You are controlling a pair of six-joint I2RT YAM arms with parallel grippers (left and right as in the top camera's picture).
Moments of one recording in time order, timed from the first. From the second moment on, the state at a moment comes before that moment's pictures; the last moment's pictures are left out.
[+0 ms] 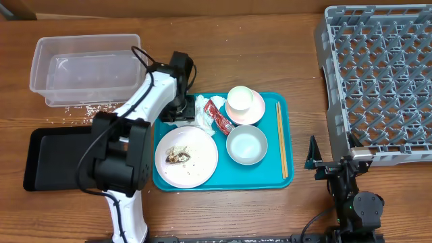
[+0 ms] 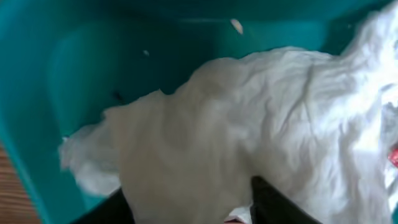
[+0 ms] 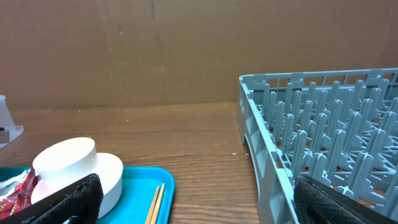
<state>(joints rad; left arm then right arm) -0.27 2.09 1.51 -0.99 -0.02 -0.31 0.04 0.01 0.02 -0.04 -0.03 0.07</state>
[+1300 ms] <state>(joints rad) 0.03 2.10 2.29 -1.25 -0.29 -0.42 0.04 0.01 0.02 -0.04 -0.03 0.07</state>
